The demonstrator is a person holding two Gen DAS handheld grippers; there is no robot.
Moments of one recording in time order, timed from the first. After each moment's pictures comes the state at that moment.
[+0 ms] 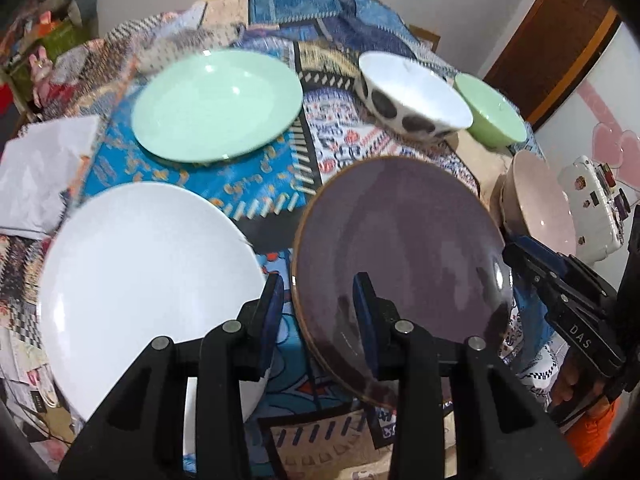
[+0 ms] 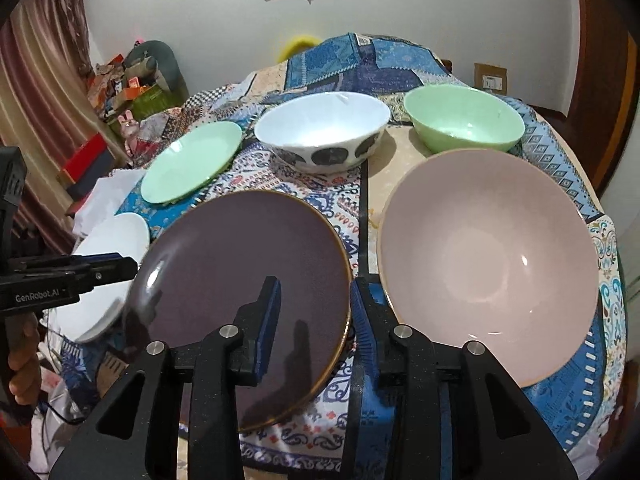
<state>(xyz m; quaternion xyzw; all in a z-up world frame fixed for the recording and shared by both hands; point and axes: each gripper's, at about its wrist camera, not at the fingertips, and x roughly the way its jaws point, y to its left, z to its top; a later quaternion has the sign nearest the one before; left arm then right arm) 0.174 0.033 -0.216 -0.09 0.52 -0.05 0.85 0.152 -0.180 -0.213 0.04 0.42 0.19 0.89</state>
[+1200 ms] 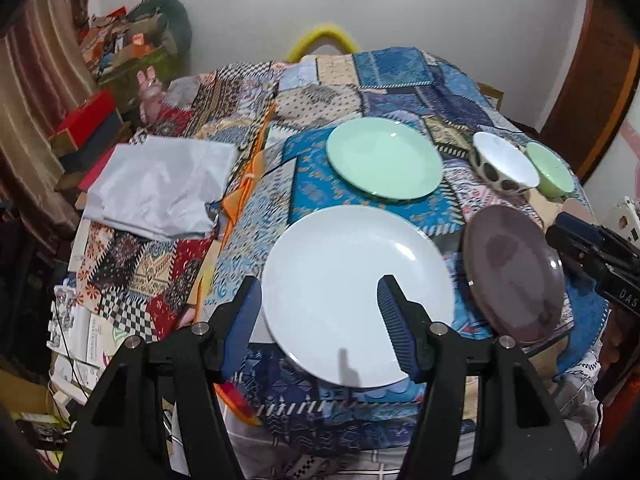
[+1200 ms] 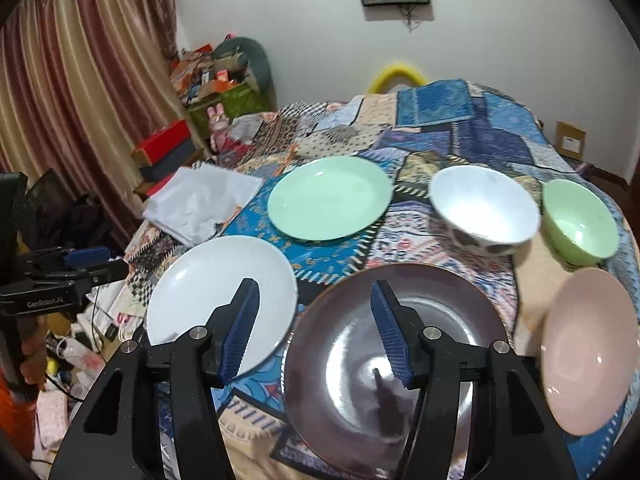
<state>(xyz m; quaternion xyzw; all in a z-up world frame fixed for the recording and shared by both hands) 0.077 0.165 -0.155 -0.06 0.45 0.09 0.88 0.148 -0.054 -0.173 -0.02 0.37 0.32 0.87</state>
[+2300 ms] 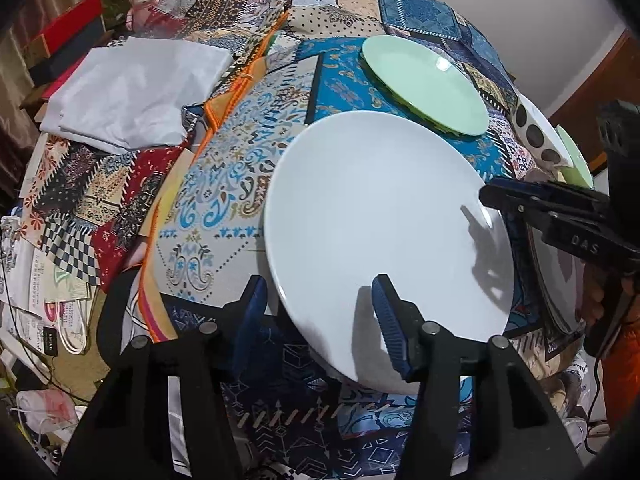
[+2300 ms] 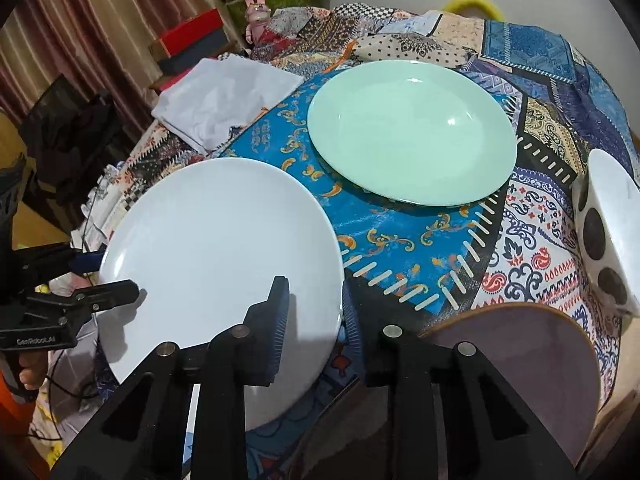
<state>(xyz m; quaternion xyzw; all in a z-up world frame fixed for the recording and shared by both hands) 0.093 0.206 -0.254 -0.16 0.53 0.05 0.83 0.201 0.035 -0.241 -0.13 0.50 0.38 0.77</state>
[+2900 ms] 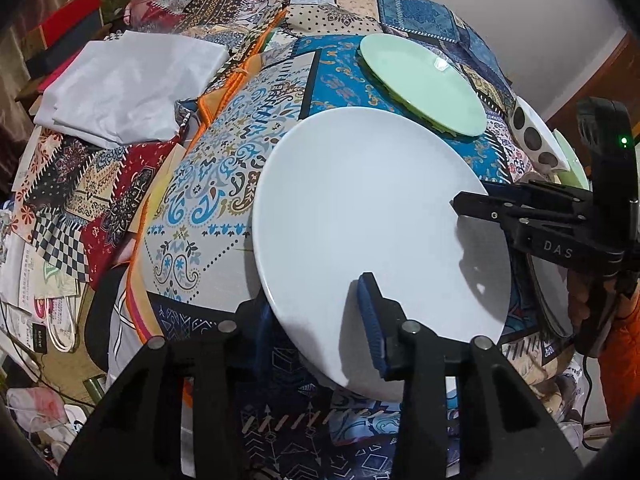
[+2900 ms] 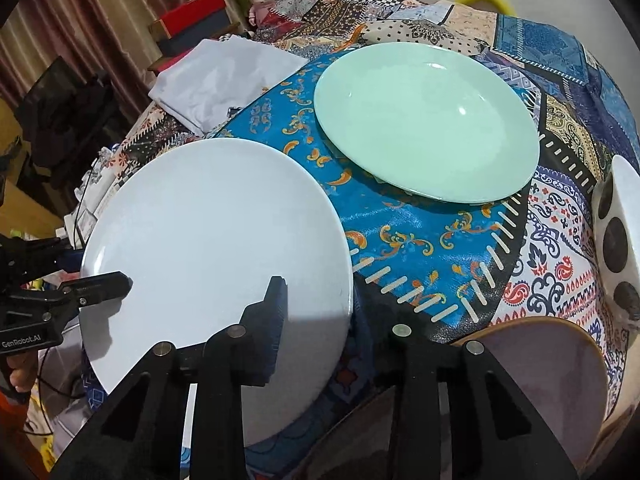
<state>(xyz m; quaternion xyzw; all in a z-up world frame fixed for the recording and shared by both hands) 0.095 0.204 -0.259 -0.18 0.53 0.05 0.83 0.203 0.046 -0.252 -0.14 0.51 0.38 0.76</state>
